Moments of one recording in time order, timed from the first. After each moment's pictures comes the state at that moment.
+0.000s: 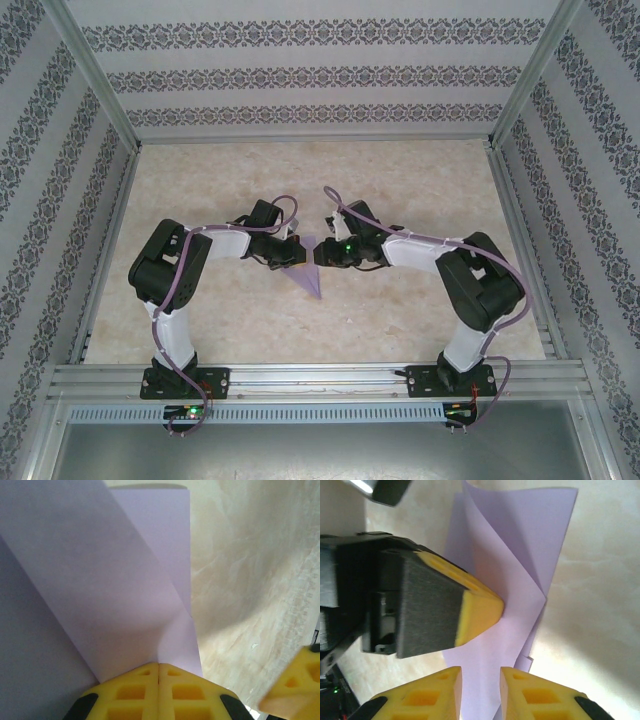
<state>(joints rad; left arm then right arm) -0.41 1.91 0.99 -0.14 0.62 -0.60 0.58 1.73 0.94 -0.13 -0.52 0.58</state>
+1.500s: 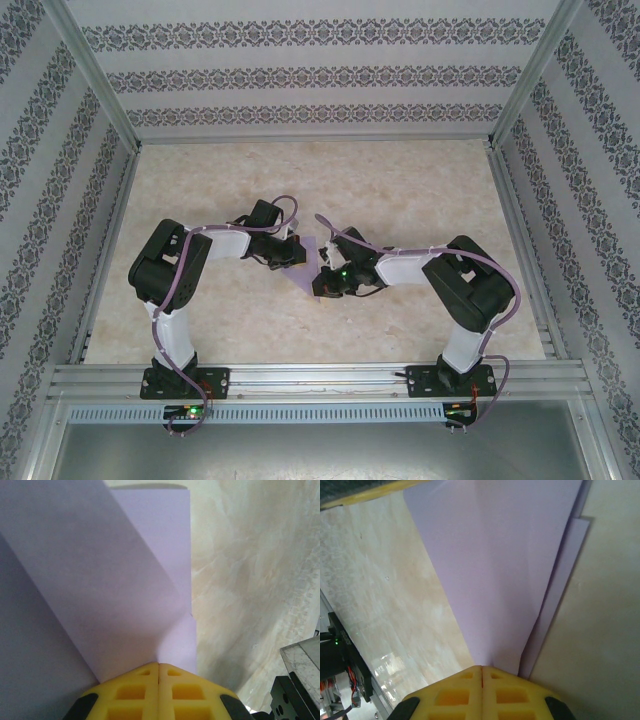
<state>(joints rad) -0.41 1.91 0.99 -0.15 0.62 -0.60 0.69 1.77 0.80 -0.05 -0.62 0.68</state>
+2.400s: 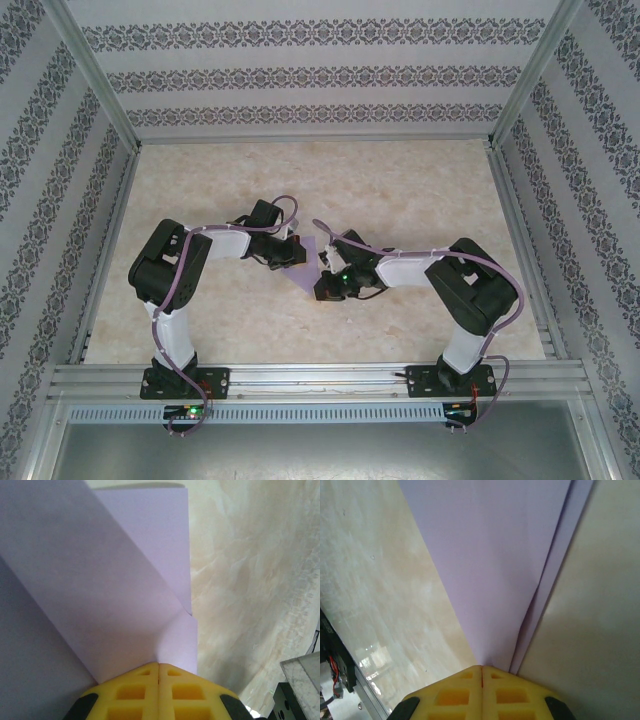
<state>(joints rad) -0.40 1.91 1.00 -0.15 0.62 -0.60 0.71 1.75 0.79 -0.13 -0.59 0.62</state>
